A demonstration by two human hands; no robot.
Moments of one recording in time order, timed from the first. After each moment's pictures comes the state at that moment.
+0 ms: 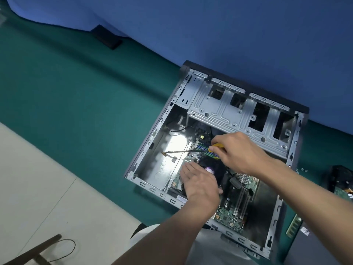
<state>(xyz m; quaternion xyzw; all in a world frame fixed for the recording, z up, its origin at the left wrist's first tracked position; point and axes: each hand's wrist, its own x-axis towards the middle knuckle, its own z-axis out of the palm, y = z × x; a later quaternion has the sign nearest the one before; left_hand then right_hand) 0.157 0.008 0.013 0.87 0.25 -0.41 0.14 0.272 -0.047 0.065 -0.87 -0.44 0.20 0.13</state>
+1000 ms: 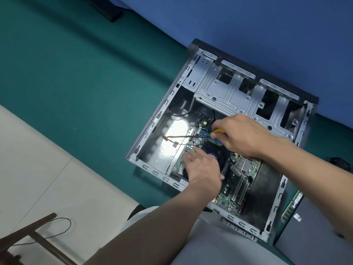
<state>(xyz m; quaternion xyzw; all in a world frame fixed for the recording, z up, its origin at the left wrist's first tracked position) 0.157 0.016 0.020 0.88 0.21 -0.40 0.15 0.275 -0.029 0.082 -0.84 -0.49 0.21 0.05</state>
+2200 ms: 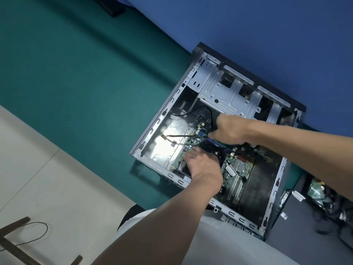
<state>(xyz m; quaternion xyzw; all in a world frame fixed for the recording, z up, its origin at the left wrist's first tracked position) 0.154 0.018 0.028 0.90 0.20 -0.38 0.11 0.264 0.020 0.107 -0.85 -0.31 0.41 -0.11</state>
